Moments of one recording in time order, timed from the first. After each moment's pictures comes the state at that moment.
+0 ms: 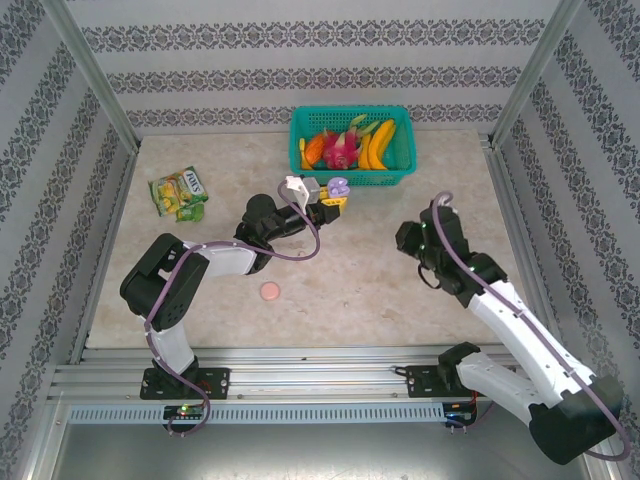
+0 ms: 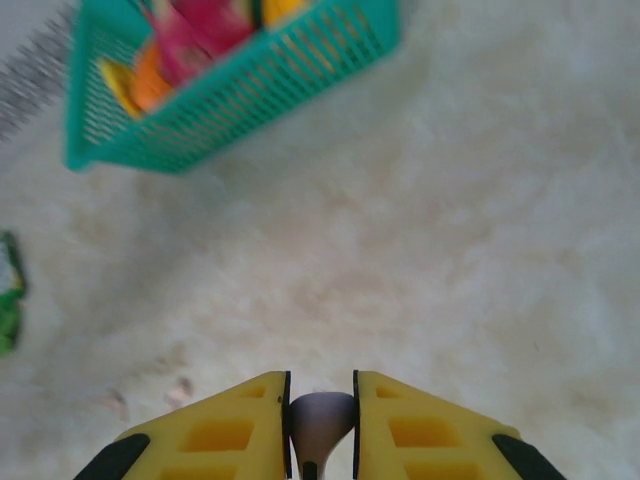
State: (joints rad) left arm -0.55 1.79 0.90 1.07 0.55 -0.14; right arm 0.41 0.94 0.85 -0.55 0.12 0.78
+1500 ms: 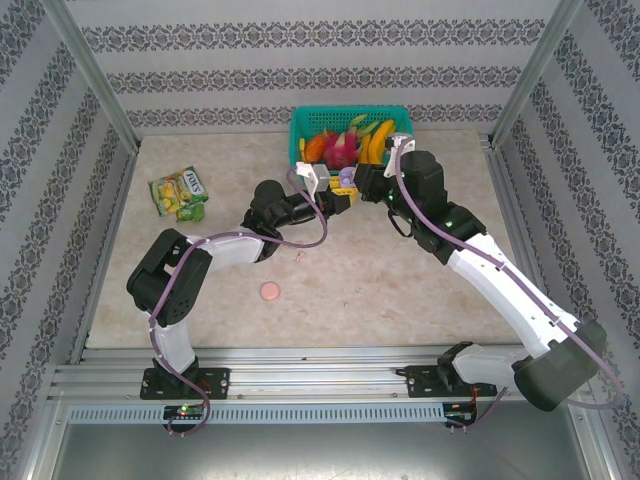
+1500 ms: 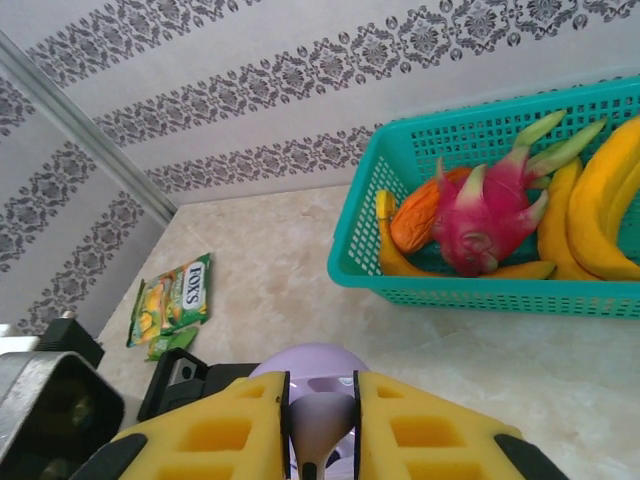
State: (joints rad) left arm -0.56 1.84 1.05 1.00 0.62 -0.19; right arm 0.54 1.24 1.22 -0.31 0.05 0.49
